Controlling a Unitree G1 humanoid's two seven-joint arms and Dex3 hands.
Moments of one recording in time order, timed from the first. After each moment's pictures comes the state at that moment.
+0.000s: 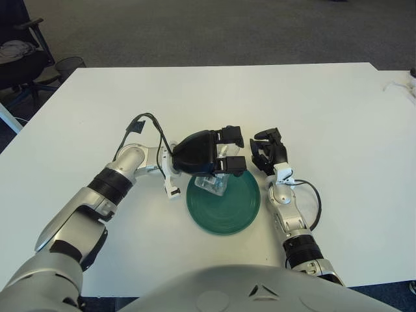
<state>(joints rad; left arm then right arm) -0.53 0.52 -0.55 0.30 1.20 -1.11 0.68 -0.06 0.11 0.11 0.35 -0.13 -0.21 -0.28</state>
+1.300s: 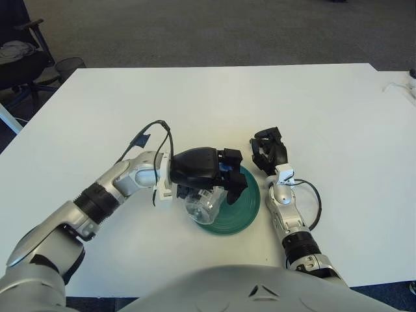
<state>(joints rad) -0.39 0.62 -0.64 0.09 0.26 -1.00 -0.33 -0.10 0.11 0.07 0.47 -0.09 -0.36 -0.25</state>
